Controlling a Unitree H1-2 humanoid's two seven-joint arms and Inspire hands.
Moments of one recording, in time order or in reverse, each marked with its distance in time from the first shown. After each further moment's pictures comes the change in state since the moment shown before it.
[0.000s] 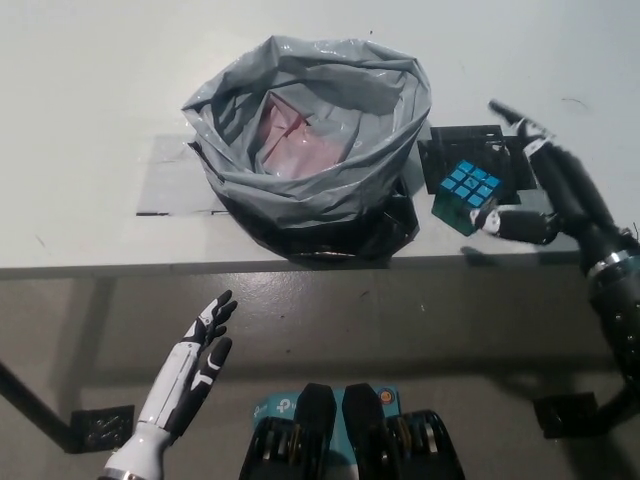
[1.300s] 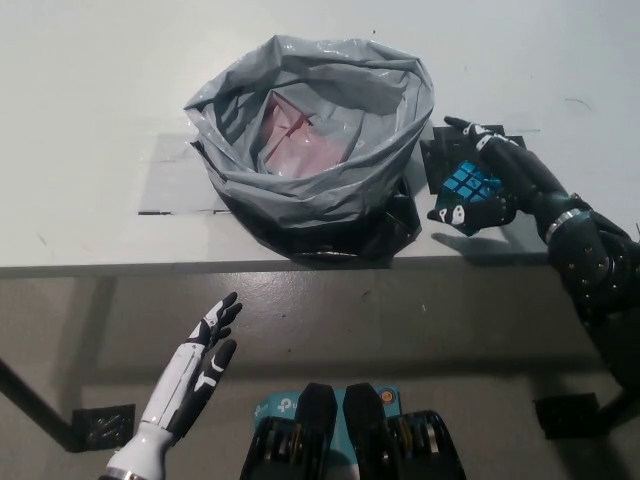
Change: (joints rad) left_arm -0.002 0.001 0.000 -0.001 0.001 0.001 -0.022; right_arm -0.163 0.071 0.020 0.233 -0.075 0.086 0.161
